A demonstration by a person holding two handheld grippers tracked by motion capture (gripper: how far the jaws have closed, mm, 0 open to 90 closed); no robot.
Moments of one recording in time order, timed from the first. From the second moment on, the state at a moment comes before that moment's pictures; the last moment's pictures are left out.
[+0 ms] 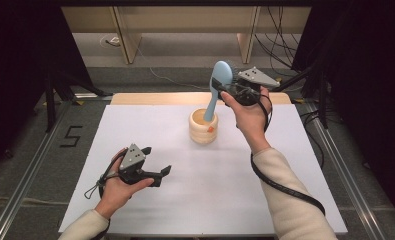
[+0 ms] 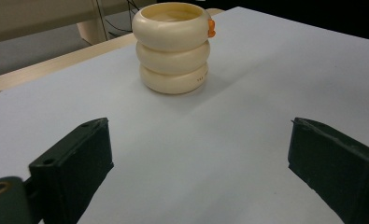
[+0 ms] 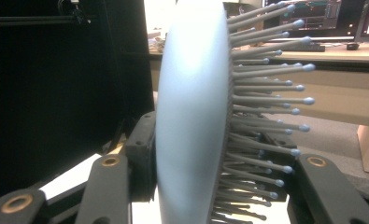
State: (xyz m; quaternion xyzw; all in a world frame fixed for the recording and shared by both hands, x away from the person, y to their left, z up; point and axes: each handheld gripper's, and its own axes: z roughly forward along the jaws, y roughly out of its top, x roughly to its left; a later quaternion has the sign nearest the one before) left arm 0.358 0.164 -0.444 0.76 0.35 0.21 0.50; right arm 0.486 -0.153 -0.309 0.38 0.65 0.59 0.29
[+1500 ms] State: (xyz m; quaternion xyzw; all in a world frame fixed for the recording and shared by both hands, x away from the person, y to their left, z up) left arm 0.358 0.165 -0.445 0.76 0.35 0.21 0.51; right arm 0.503 -0.149 -0.325 0.40 0.65 0.58 0.29
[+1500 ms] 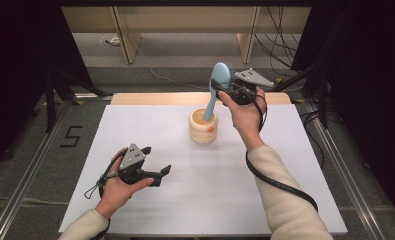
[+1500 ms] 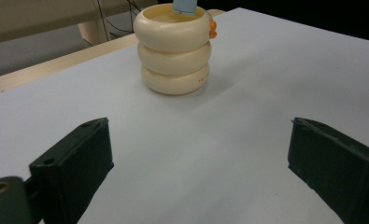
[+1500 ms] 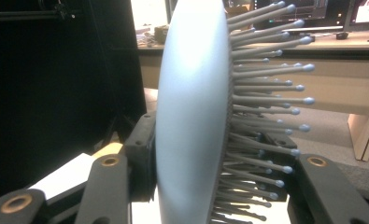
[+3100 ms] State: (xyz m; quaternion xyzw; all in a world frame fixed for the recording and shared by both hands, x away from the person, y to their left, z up) left arm 0.358 0.165 -0.445 0.76 0.35 0.21 0.51; right arm 0.512 -0.138 -0.338 0.41 0.65 0.57 0.29
